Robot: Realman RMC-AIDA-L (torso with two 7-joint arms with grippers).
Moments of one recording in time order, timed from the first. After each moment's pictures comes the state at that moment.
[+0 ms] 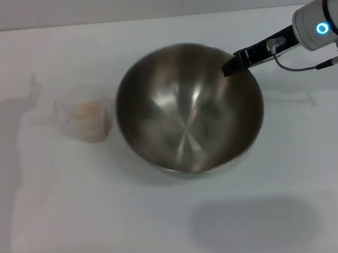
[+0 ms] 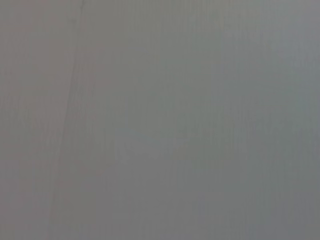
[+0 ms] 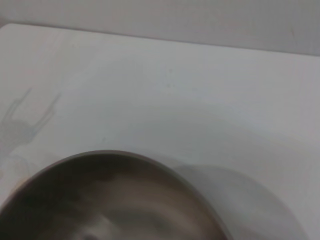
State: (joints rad) left arm -0.37 -2.07 -1.05 -0.29 2.33 1.36 -0.06; right arm 0.84 2.04 -0.99 -0.76 0.73 1.26 -0.66
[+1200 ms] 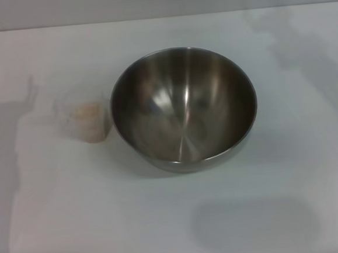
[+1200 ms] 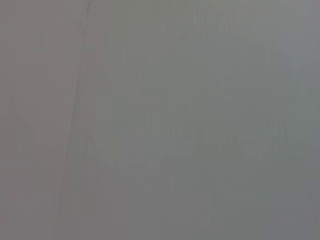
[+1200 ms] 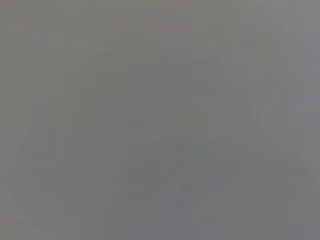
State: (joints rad) left arm -0.35 -2.08 -1.05 -0.29 2.33 1.37 -0.06; right arm 0.40 2.09 -1.63 -1.24 1.12 -0.01 -1.06
